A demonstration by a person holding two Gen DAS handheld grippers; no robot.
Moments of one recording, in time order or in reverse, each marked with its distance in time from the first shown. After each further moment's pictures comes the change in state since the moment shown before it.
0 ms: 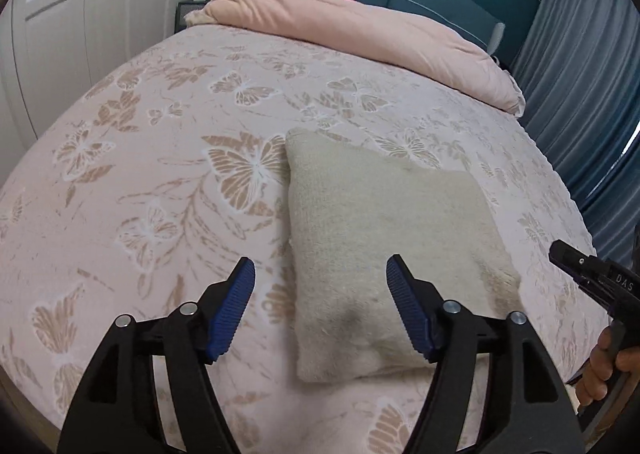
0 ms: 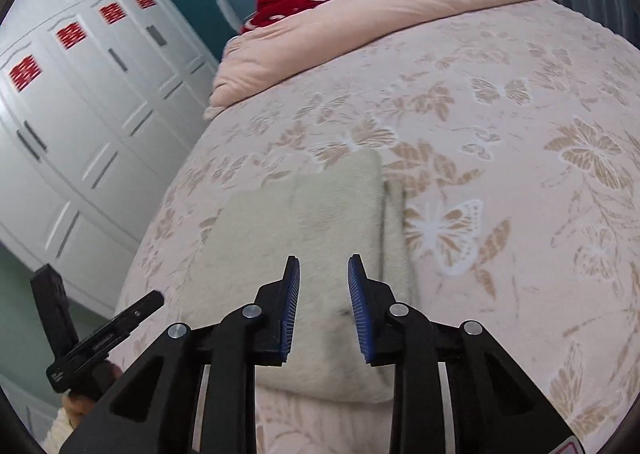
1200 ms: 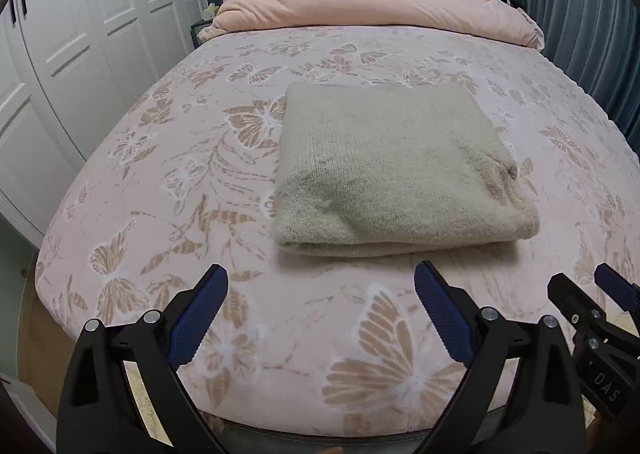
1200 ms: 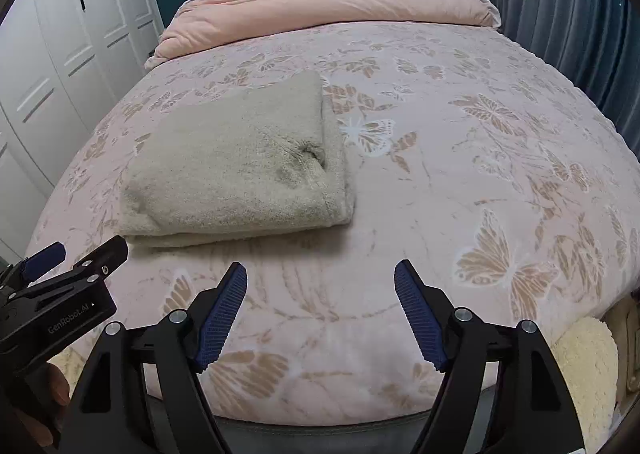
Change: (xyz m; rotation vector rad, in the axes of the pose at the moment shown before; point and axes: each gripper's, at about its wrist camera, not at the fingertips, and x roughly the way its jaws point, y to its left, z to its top) left arm -0.040 -0.077 -0.087 0.177 0.048 0.282; right arm -0.052 0.033 -0.128 -0.062 -0.011 -0.424
